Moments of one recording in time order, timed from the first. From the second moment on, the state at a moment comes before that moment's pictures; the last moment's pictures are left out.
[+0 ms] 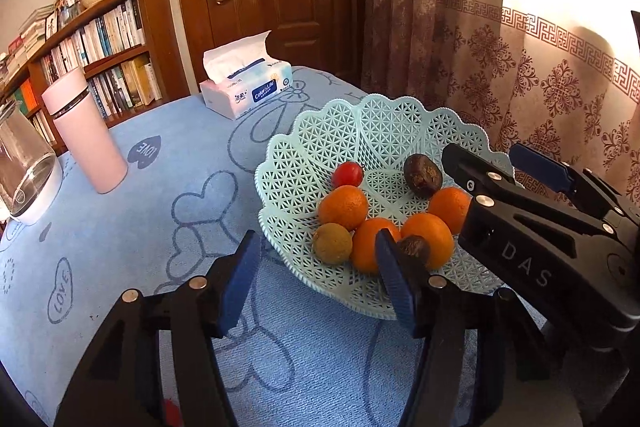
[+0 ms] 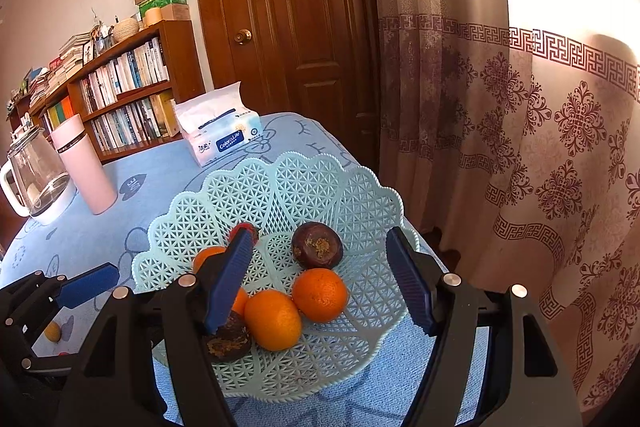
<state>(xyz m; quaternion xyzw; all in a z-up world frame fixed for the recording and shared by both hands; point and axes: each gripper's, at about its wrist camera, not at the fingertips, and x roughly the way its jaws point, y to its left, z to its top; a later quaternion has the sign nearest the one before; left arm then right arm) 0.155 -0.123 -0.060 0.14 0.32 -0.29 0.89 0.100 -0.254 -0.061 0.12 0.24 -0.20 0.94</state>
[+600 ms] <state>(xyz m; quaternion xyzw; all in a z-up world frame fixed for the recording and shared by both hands) 0.145 -0.112 -0.045 0.17 0.26 -0.22 0.92 0.100 -0.253 -0.062 0.12 0.24 -0.20 0.94</state>
